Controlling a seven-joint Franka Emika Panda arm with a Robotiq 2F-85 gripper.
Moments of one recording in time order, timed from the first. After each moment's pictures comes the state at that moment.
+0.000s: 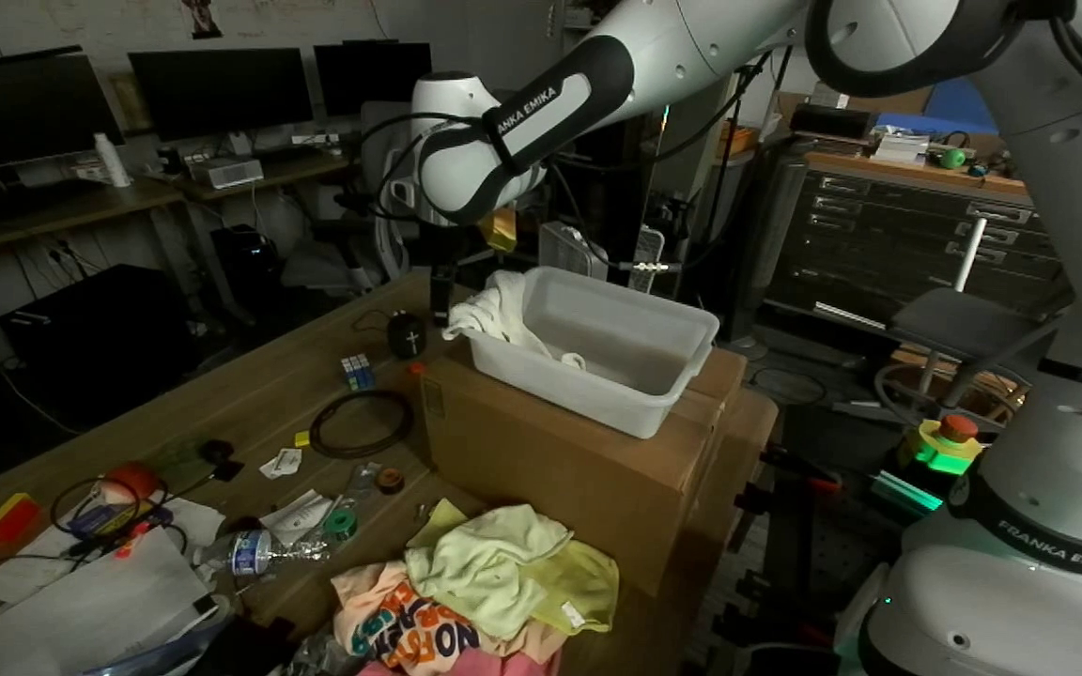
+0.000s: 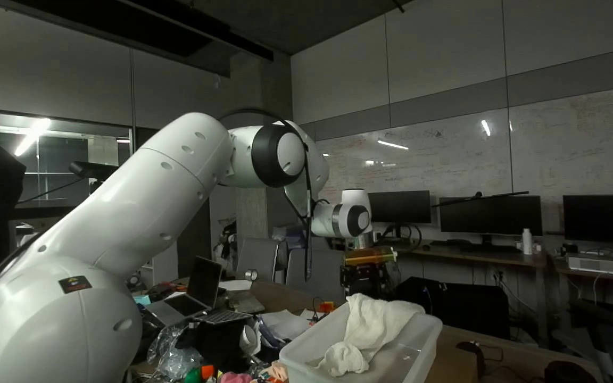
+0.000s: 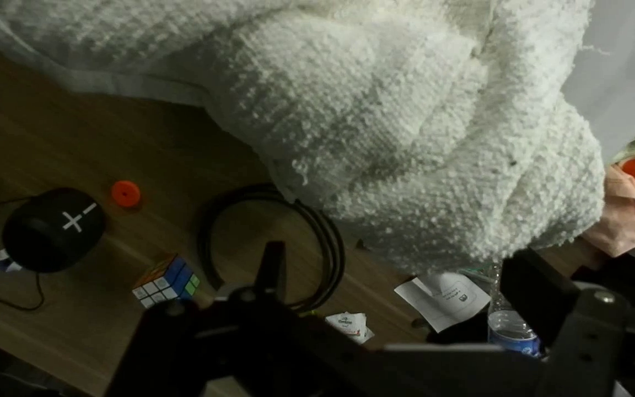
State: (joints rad) arm -0.09 0.73 0.07 -1.46 -0.11 2.32 -0.55
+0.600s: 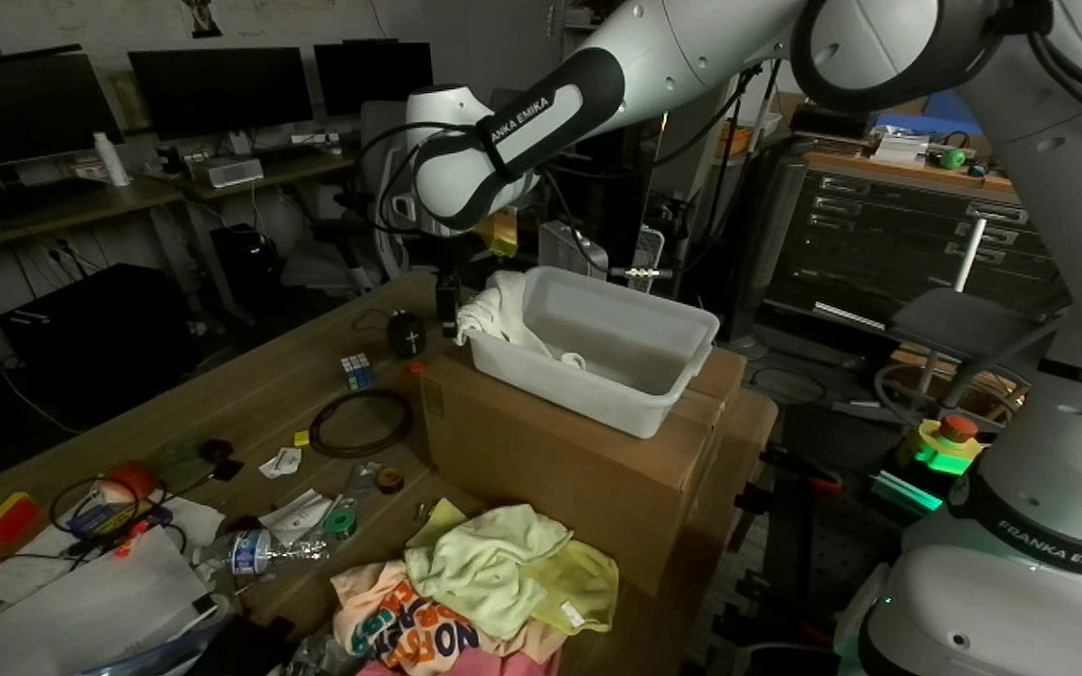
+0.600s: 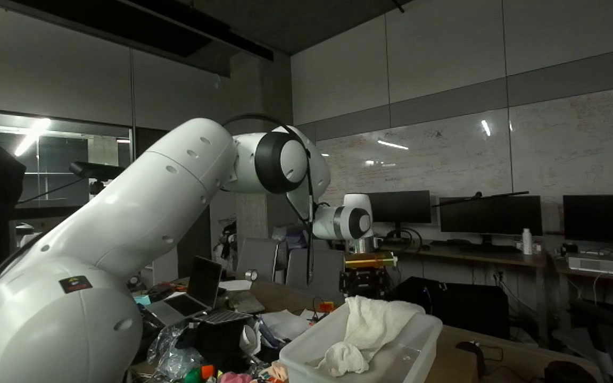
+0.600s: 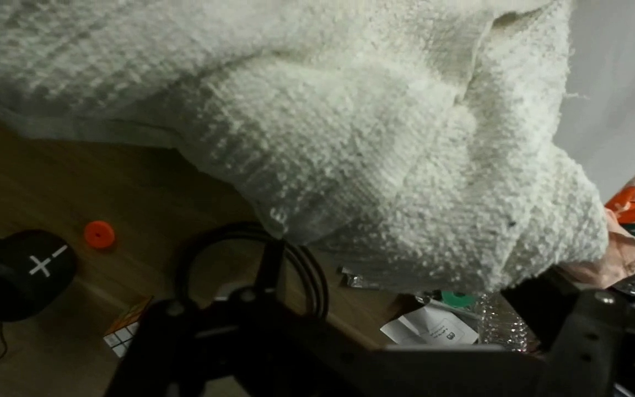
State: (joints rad) arm -0.09 0.77 0.07 -1.41 -0.11 2.22 -0.54
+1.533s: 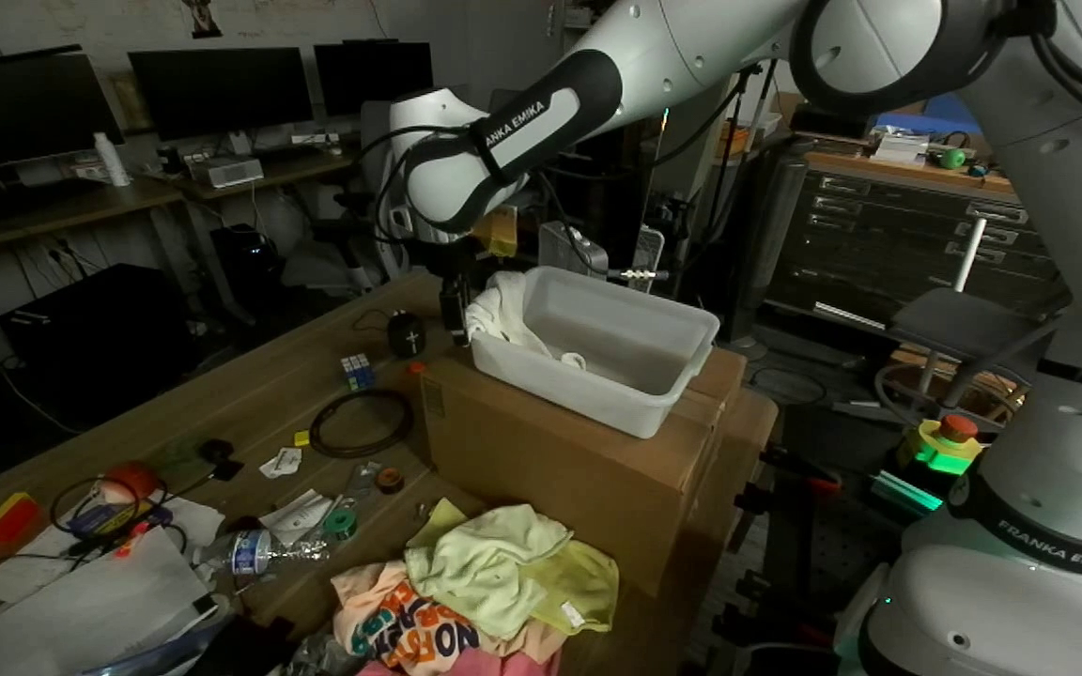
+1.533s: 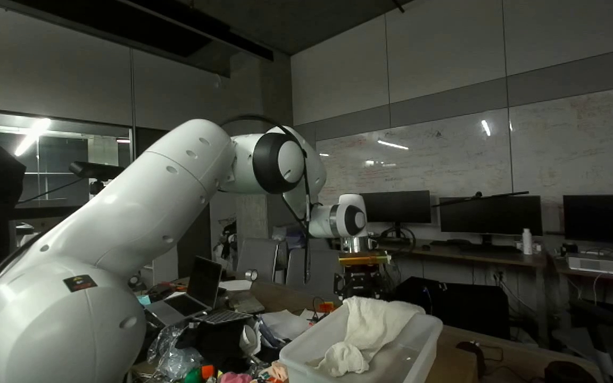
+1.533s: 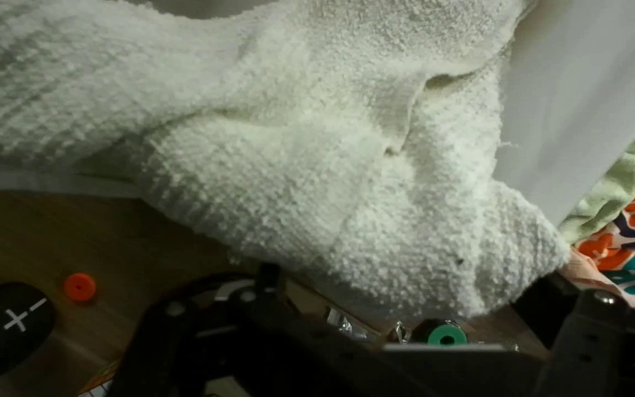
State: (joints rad) arm -0.06 0.77 0.06 -1.39 -0.16 2.09 -0.49
